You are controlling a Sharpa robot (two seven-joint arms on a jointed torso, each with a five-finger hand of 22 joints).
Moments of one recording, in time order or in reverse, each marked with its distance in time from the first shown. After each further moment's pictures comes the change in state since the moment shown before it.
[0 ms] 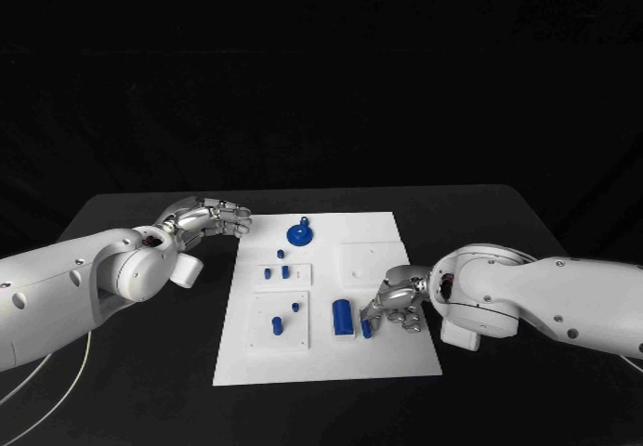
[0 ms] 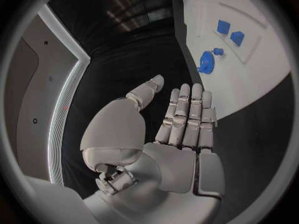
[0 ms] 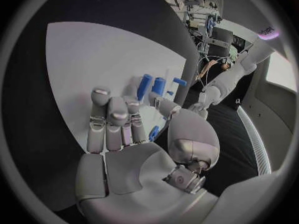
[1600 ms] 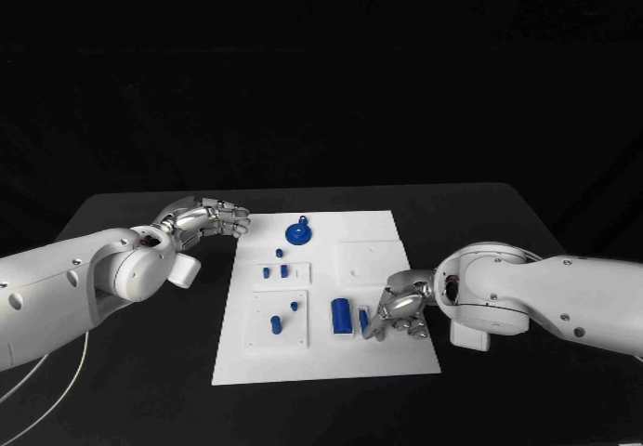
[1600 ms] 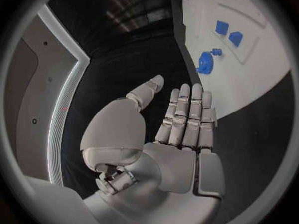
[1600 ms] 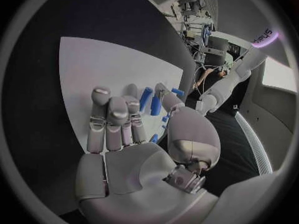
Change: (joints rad) left arm 0.000 -0.002 -0.001 0.000 -0.006 0.004 -0.005; left_hand 0.000 0.000 0.000 0.000 0.000 0.000 0.000 0.000 -0.001 0.000 0.000 0.000 0.000 0.000 0.000 -0.004 0.003 0.000 0.000 0.000 0.000 0.002; right arm -0.001 -0.027 0.000 0.002 -0.012 0.113 0.040; right_hand 0.063 -0.004 -0.245 -0.150 0.018 -0.013 0.005 0.013 -0.009 -0.004 0.004 -0.004 0.006 -0.004 0.000 -0.004 -0.004 0.000 -0.007 -0.007 -0.008 0.000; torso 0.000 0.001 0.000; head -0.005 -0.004
